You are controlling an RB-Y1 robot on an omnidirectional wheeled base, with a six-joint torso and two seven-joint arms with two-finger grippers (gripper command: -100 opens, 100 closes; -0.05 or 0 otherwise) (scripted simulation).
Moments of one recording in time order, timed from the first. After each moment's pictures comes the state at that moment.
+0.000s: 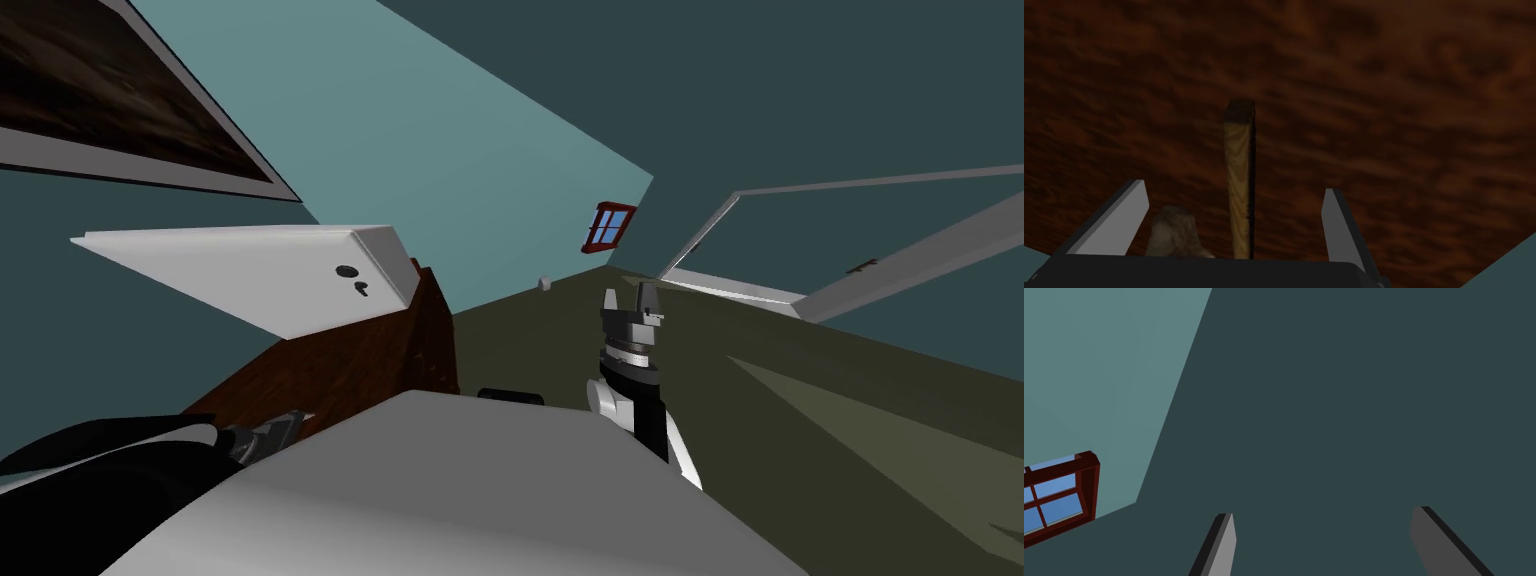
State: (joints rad) left arm 0.84 0.35 0.89 -2.33 0.72 1.62 0.06; right arm 0.51 0.00 -0.03 -2.35 0.07 -0.55 -0.06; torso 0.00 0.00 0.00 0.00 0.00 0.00
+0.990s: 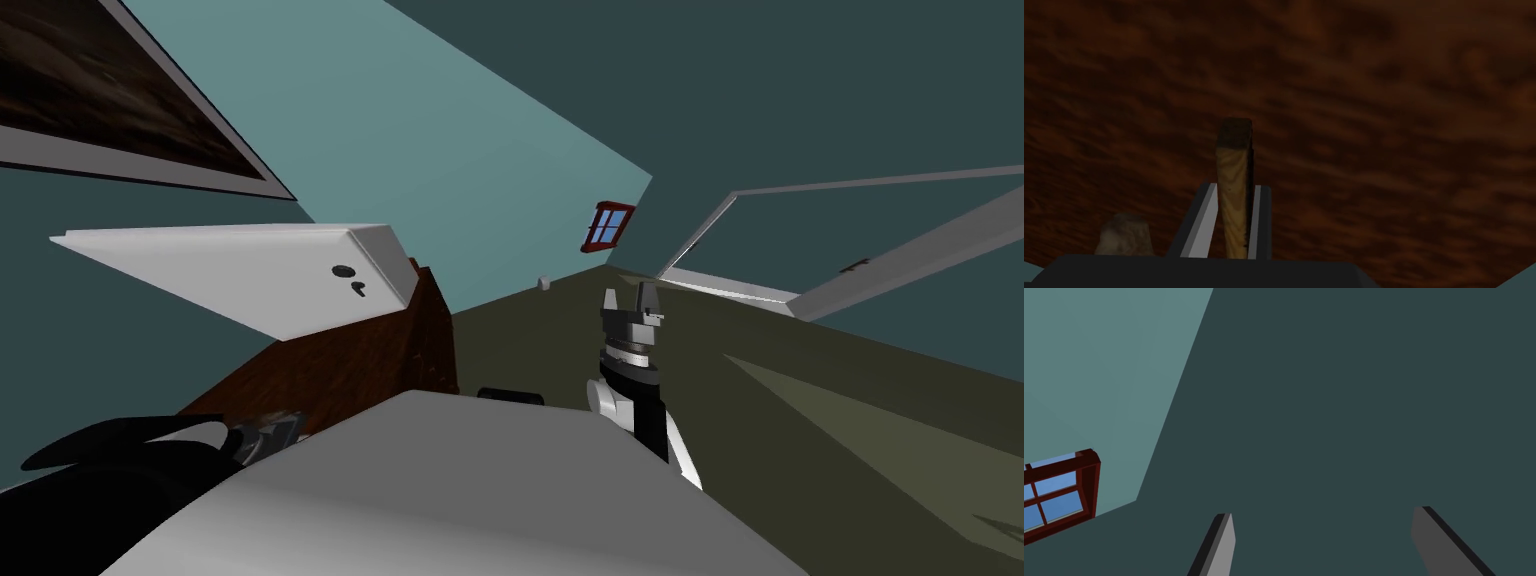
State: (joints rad) left arm 0.83 0.35 0.87 -2.28 0.70 1.60 0.05; right arm 0.51 0.00 -0.03 -2.35 0.07 -0.55 -0.06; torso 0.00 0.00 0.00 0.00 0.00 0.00
